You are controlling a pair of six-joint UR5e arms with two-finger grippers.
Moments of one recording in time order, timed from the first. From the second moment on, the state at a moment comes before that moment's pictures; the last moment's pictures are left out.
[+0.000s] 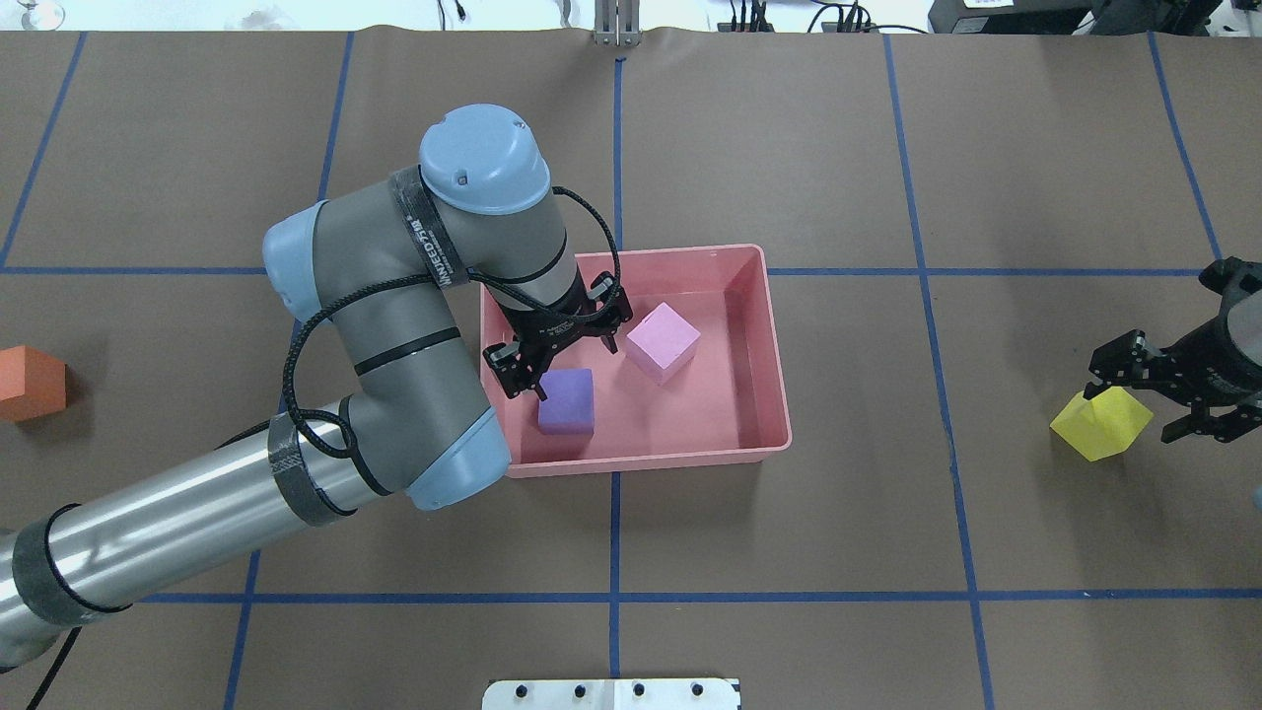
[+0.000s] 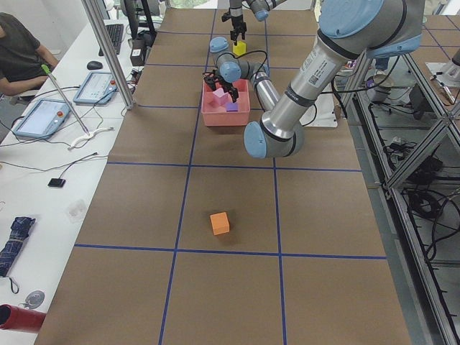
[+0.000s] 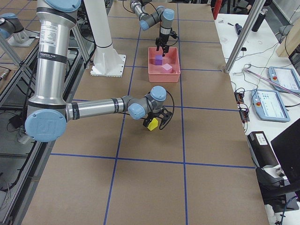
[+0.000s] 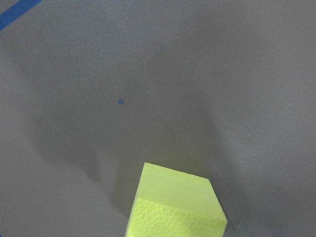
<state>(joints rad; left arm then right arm) -0.59 -2.38 -1.56 -1.57 -2.15 -1.78 0.96 -1.72 1.78 -1.16 2.32 1.32</state>
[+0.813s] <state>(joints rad) -0.58 -2.39 -1.57 -1.57 -2.11 -1.79 0.92 -1.73 1.78 -1.15 2.29 1.33</state>
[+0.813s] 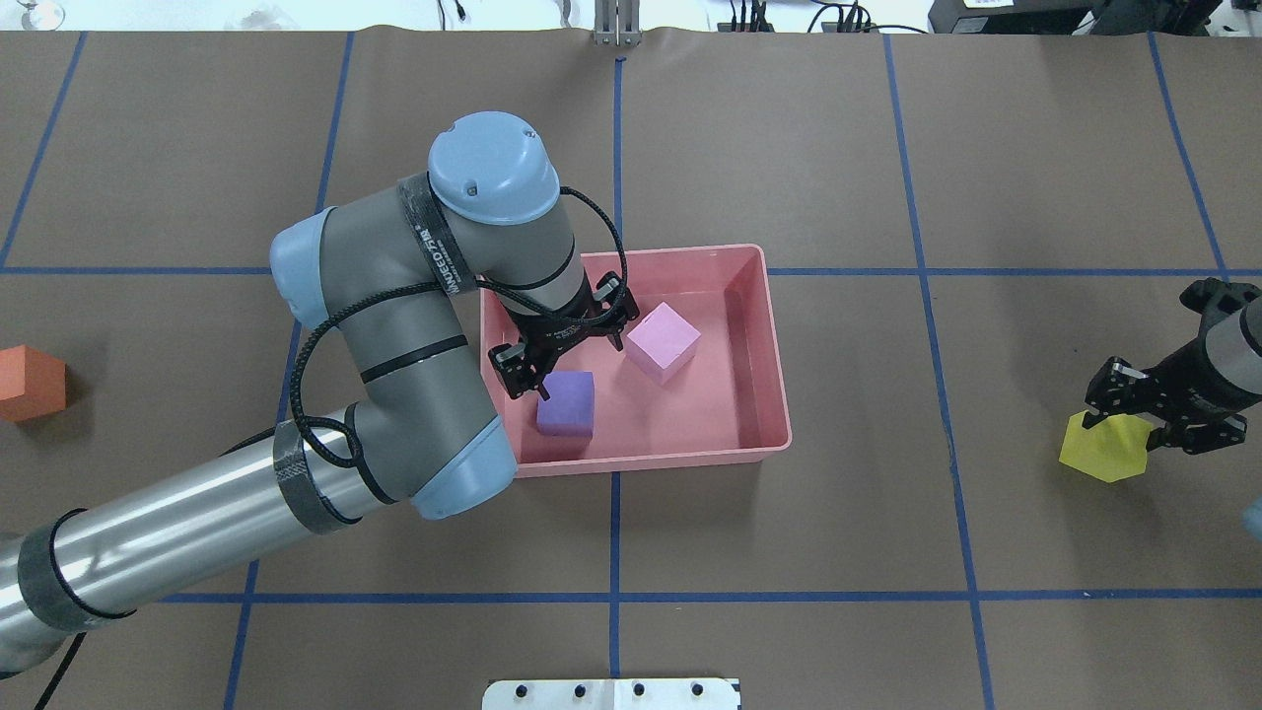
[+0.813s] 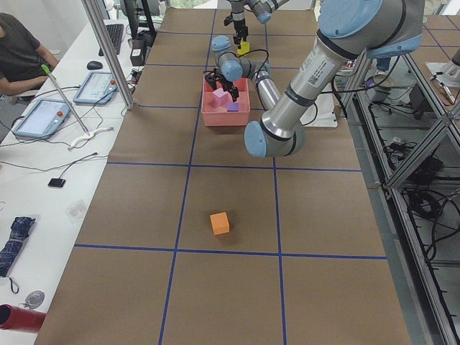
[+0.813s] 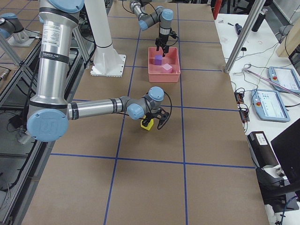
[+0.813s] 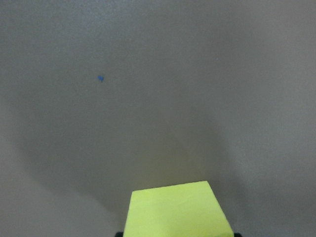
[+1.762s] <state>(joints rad) -0.73 -1.80 -2.08 -1.57 -2.12 -1.20 0.96 -1.26 1.94 -1.45 2.39 1.53</state>
